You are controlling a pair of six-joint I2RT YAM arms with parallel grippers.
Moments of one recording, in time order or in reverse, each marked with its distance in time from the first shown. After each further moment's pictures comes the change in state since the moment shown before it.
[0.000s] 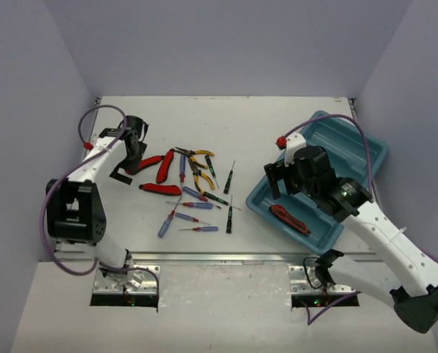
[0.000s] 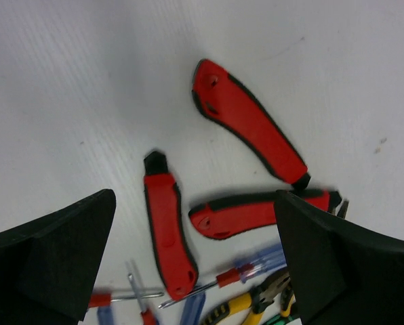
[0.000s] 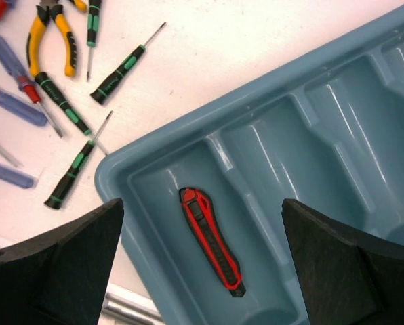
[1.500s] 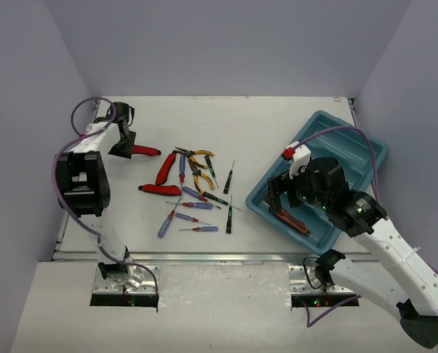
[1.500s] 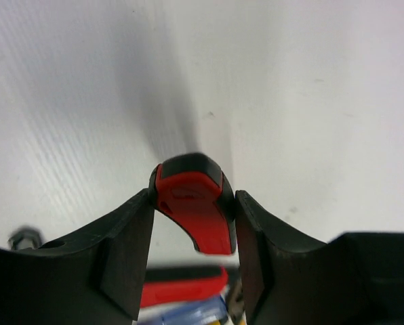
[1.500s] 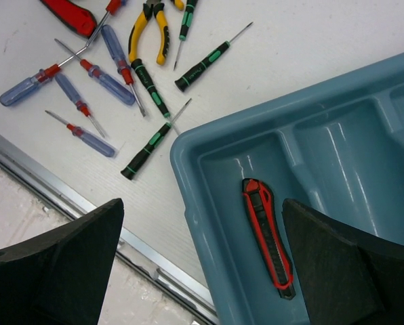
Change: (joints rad) left arm 0.147 0.364 0.246 0.190 0.124 -0.027; right arm 0.000 -0.143 -0.062 -0.014 -0.256 0.037
